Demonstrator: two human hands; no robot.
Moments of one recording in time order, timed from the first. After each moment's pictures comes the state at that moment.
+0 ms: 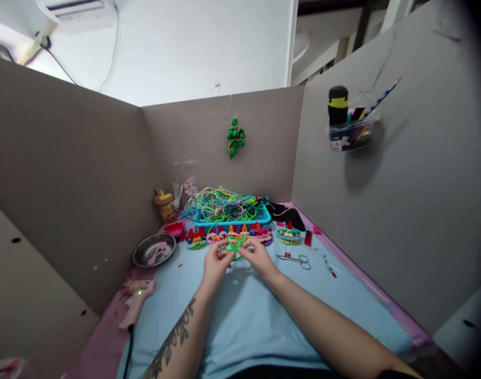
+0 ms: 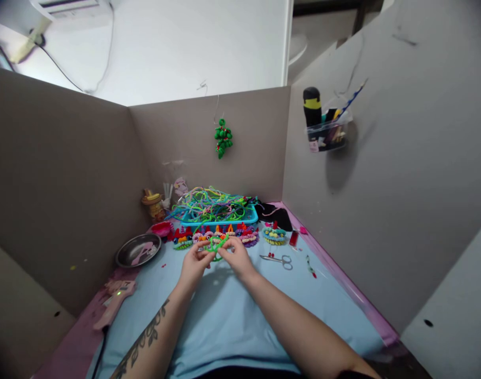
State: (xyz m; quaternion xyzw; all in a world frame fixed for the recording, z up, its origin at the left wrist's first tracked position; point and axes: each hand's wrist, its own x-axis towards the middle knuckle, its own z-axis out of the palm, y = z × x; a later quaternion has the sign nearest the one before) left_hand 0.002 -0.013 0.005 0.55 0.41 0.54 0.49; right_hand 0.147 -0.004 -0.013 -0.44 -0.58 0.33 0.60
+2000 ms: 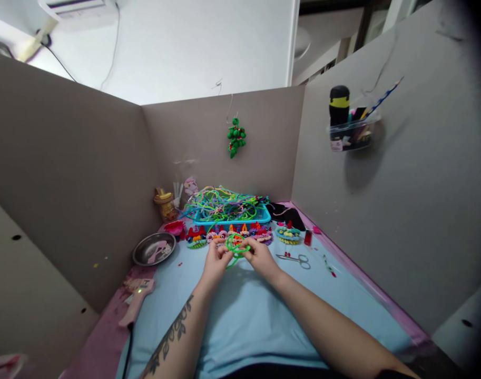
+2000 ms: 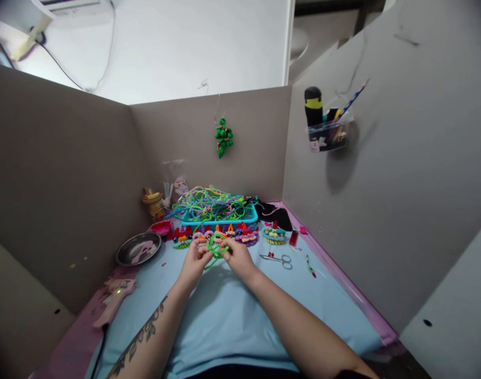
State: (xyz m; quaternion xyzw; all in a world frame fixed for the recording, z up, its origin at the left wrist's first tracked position) left_hand 0.000 -0.005 -0.005 0.54 0.32 0.55 0.55; right_hand 0.153 -0.018 0.006 -0.44 -0.69 0.25 0.51
